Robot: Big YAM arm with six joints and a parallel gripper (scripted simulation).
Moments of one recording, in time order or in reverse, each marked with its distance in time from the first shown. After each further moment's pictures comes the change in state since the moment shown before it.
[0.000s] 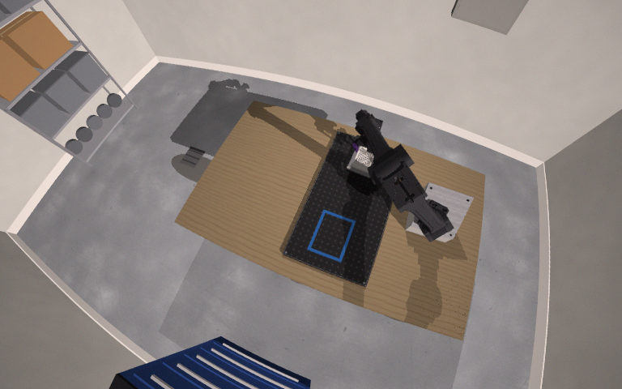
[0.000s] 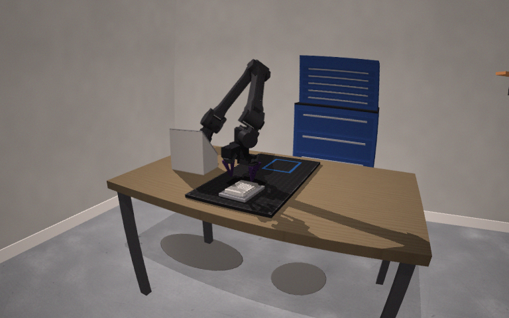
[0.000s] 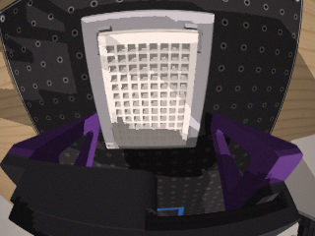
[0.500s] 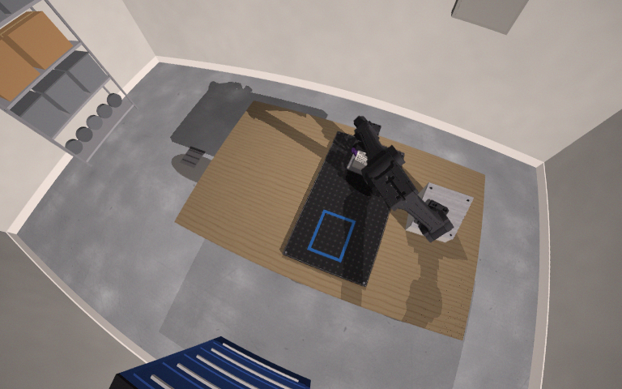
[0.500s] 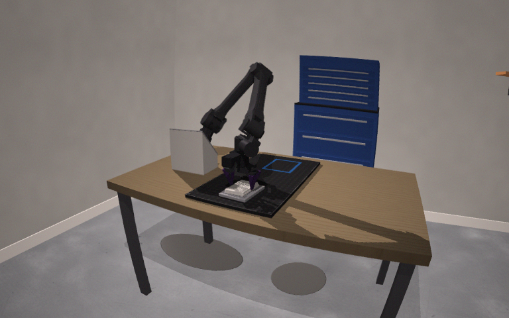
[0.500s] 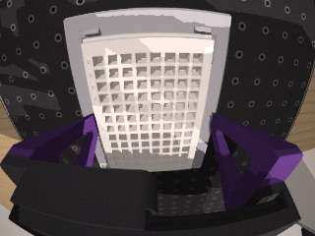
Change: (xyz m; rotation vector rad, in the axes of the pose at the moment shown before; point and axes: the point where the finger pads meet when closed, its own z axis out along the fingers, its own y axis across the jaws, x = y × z) arm 0.000 0.001 0.035 0.000 -0.004 -0.006
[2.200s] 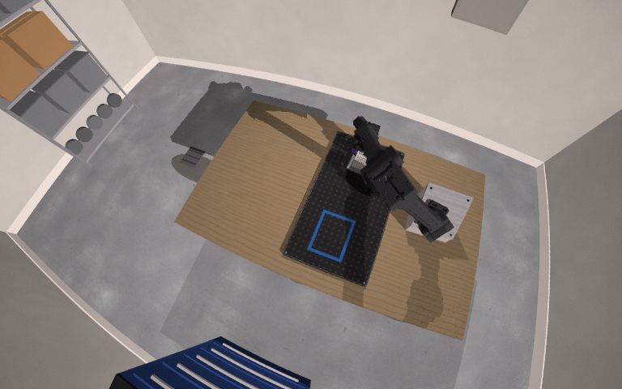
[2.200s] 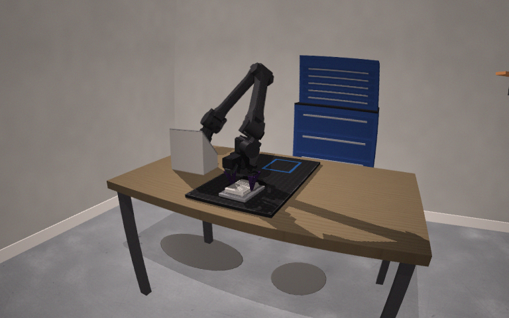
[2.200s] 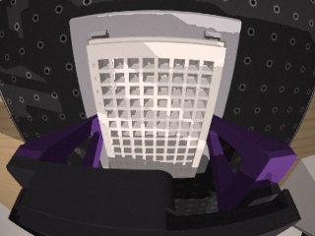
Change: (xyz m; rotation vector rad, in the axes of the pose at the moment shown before) arm -0.002 0.005 0.004 -0.019 -0.007 -0.012
